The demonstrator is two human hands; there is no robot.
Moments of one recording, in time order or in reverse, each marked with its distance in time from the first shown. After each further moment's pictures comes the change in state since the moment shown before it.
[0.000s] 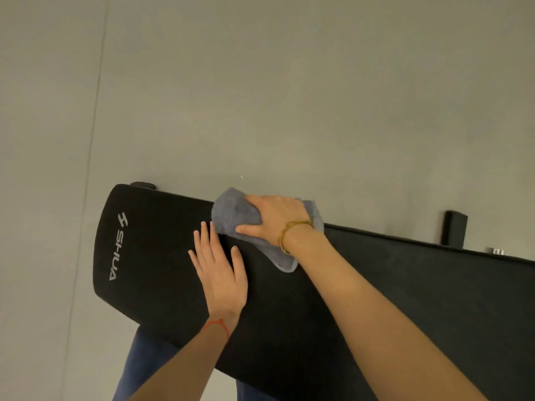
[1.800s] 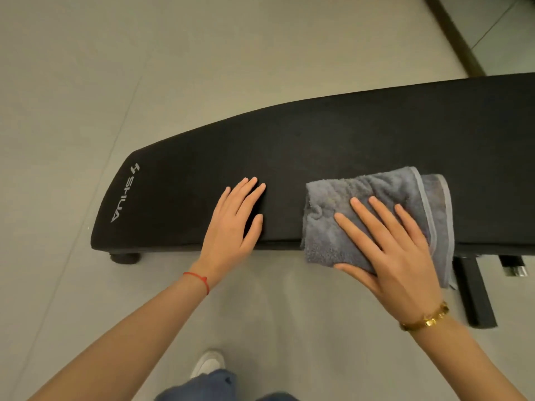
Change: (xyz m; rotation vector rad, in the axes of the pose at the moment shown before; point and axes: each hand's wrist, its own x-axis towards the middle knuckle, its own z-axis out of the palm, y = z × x) left_hand -0.128 -0.125 0.015 0.037 0.120 0.995; right_hand -0.302 0.030 0.282 -0.543 1.035 -0.009
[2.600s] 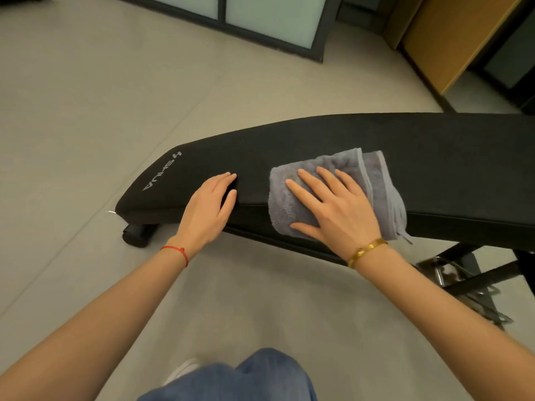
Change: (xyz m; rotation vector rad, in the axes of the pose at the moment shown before) left_hand -0.068 -0.080 -0.008 0.146 0.220 -0.228; right_hand 0.053 -0.076 0.048 -0.263 0.035 -0.282
